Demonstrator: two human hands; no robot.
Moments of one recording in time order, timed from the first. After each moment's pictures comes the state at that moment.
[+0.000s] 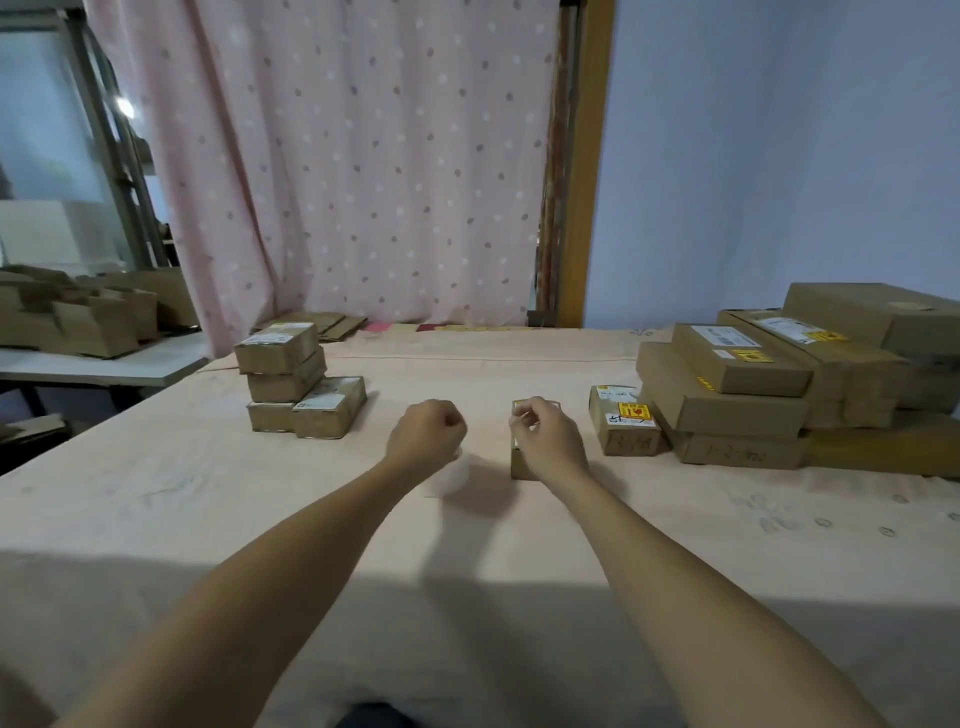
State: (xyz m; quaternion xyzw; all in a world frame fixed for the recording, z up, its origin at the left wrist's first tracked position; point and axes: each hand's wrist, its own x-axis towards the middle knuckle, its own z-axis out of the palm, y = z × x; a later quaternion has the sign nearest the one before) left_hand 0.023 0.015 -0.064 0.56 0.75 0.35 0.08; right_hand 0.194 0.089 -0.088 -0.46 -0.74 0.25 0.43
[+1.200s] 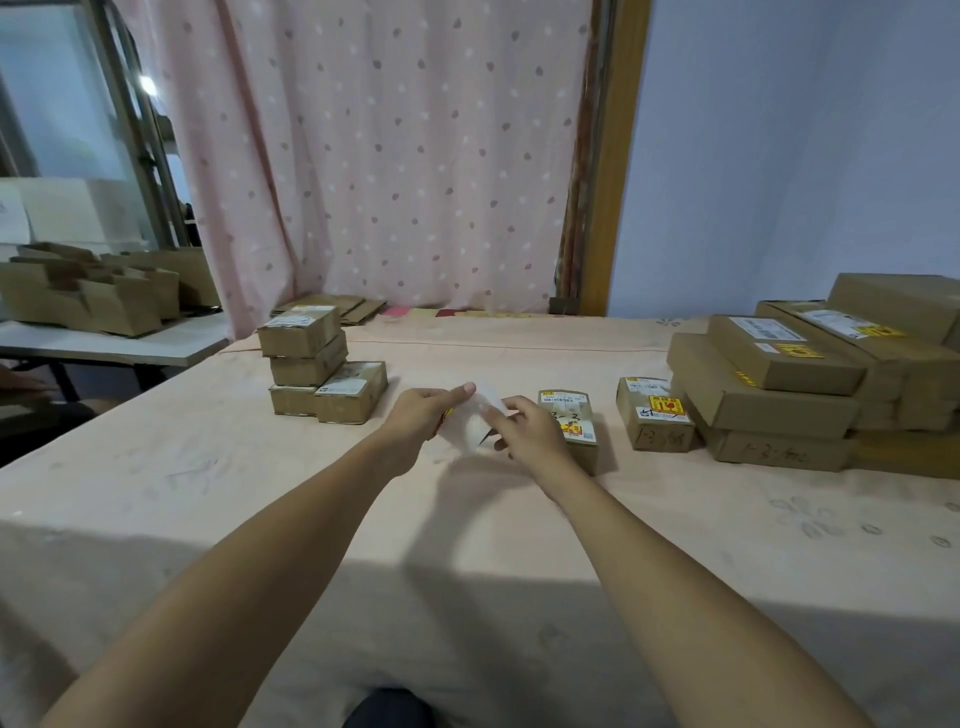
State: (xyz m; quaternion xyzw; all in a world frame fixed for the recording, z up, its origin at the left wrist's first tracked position) left_hand -0.018 0.008 -0.062 0.45 0.59 0.57 0.37; right_hand 0.148 0.070 -0.090 -0.40 -0.70 0.45 0.39
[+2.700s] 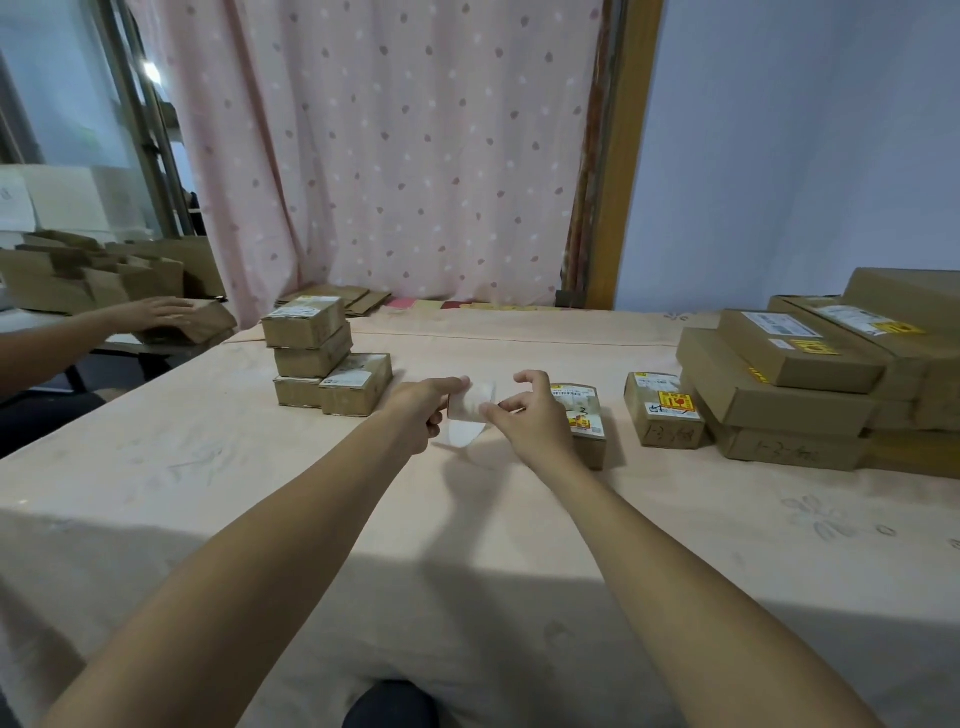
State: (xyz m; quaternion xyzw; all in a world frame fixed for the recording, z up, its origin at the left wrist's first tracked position) left_hand -0.018 0.016 -0.049 0.25 0.64 0.59 0.43; right_hand 0.140 0.067 -0.082 -0.43 -0.71 0.38 0.41
